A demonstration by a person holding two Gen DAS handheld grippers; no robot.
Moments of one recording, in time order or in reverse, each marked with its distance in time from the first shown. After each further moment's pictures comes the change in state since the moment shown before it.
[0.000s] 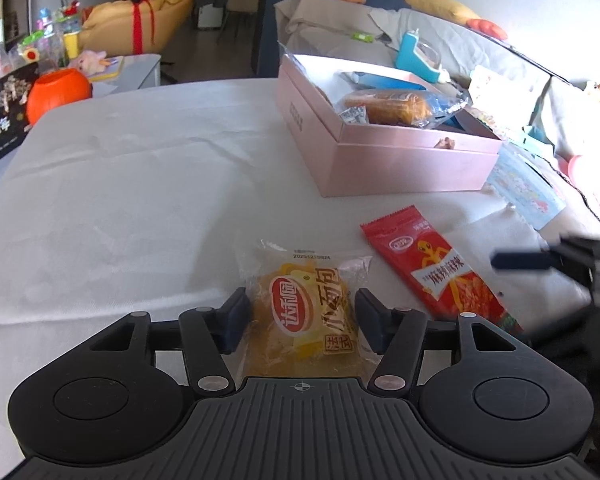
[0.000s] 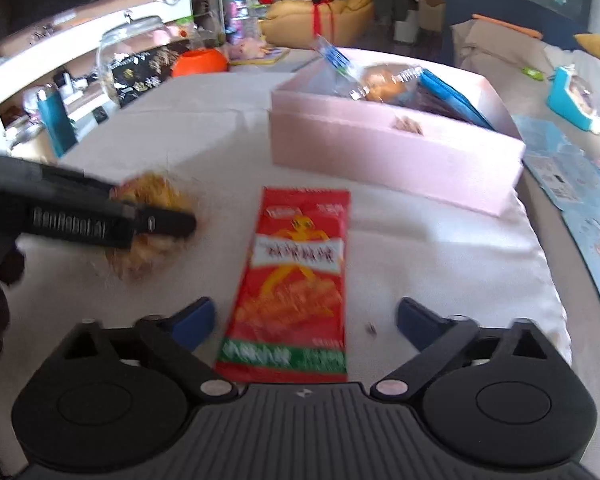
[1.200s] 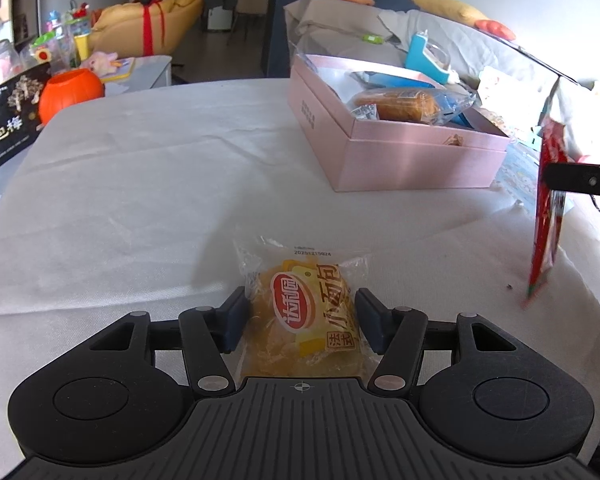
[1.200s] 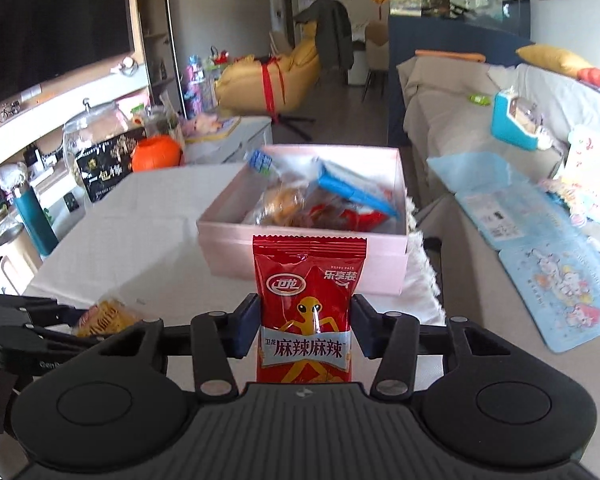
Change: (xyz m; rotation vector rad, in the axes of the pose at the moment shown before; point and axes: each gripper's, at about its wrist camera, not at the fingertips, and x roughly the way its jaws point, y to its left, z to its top) left arm -0.004 0.002 -0.004 -0.007 -0.002 0.032; right arm -0.069 -0.054 0.030 0.125 -0.177 -0.078
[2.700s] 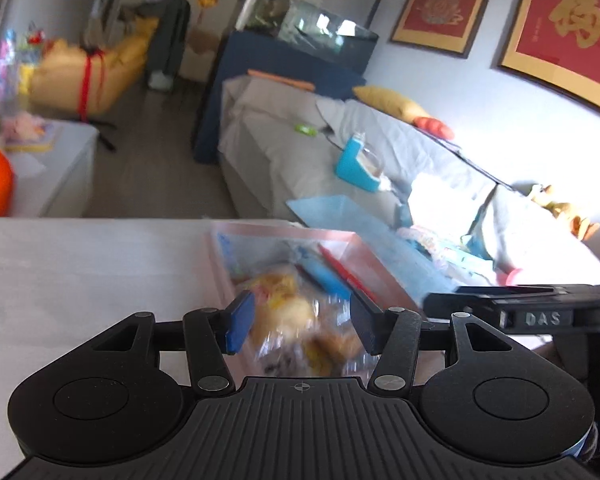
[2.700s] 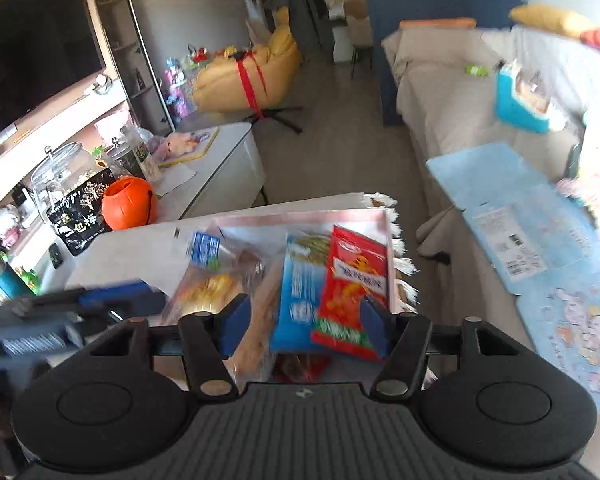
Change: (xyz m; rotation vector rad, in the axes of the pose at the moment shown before) left arm 0.026 -0.008 0.125 -0.048 -0.251 -0.250; right arm 0.070 -0.049 0.098 0.110 0.041 -0.006
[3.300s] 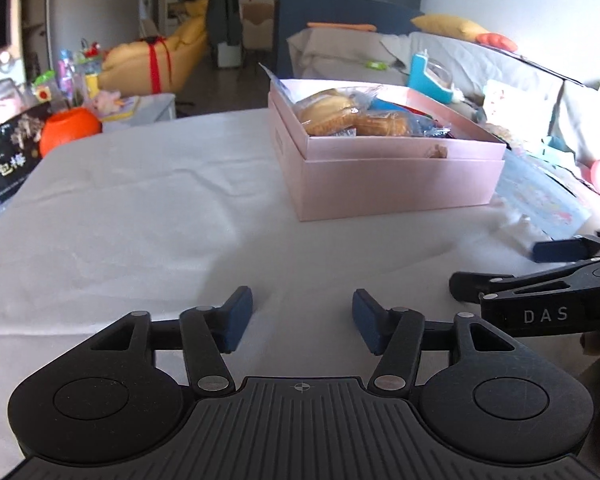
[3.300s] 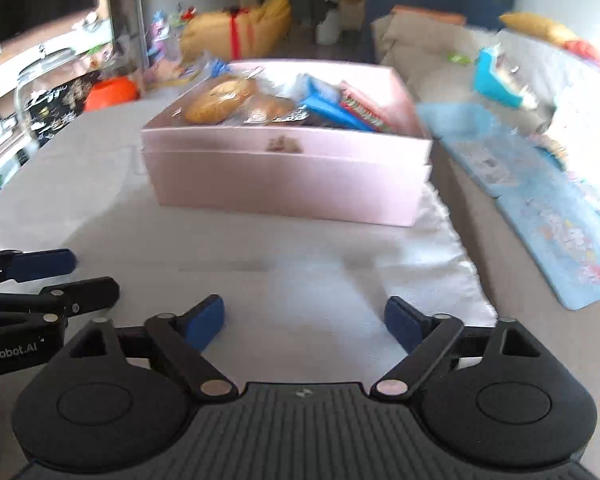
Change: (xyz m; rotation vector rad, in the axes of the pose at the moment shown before) left arm -0.012 -0.035 -0.129 0.120 0.125 0.322; right arm 0.008 0.044 -0.142 -0.090 0.077 -0.170
